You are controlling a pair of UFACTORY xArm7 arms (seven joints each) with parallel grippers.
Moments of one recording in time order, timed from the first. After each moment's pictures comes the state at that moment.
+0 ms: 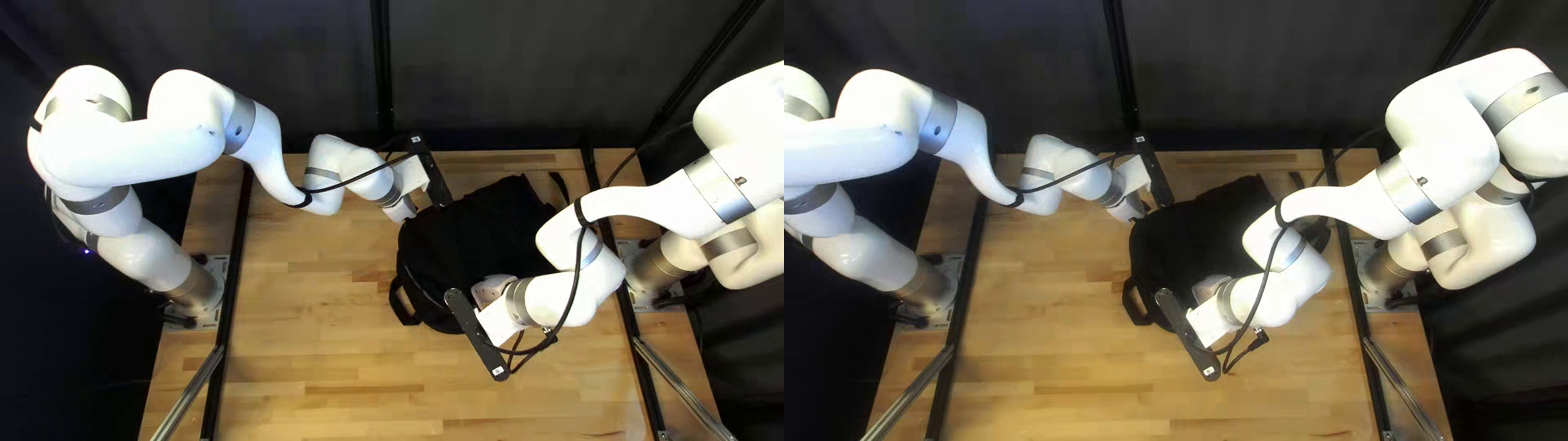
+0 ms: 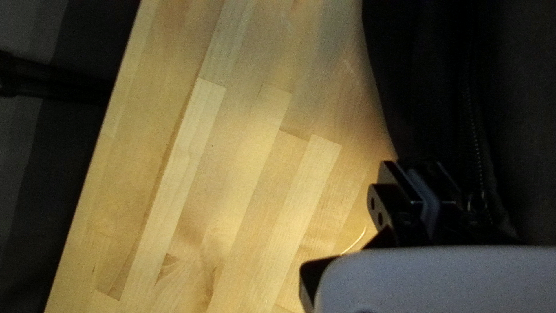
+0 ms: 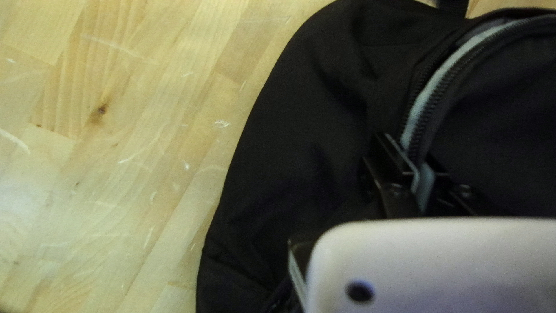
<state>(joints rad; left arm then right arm) 0.95 0.20 -0.69 0.83 0.71 0.40 -0.66 0.20 -0.04 0.13 0.71 -0.67 0.59 0.23</state>
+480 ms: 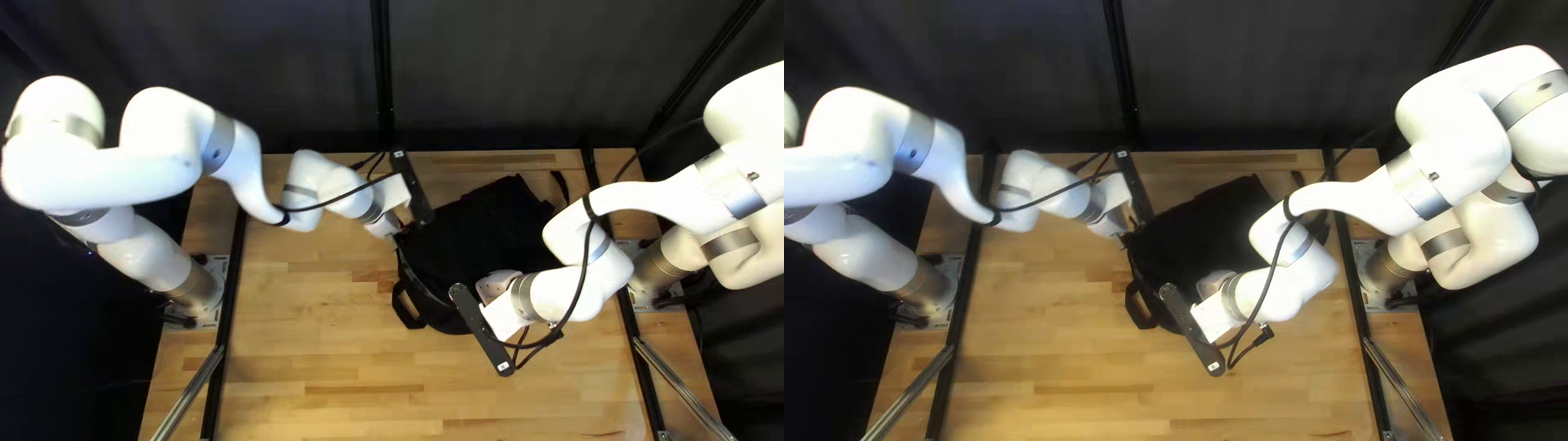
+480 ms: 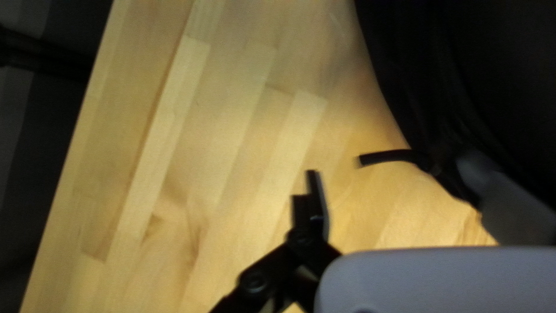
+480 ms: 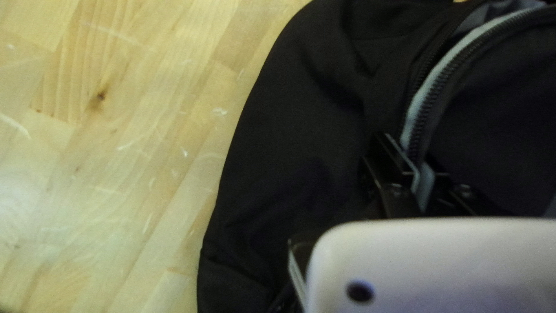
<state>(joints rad) 0.93 -0.01 -0.73 0.60 0.63 0.29 -0.70 0.20 -0.12 0.12 0.66 -0.61 0.62 0.15</state>
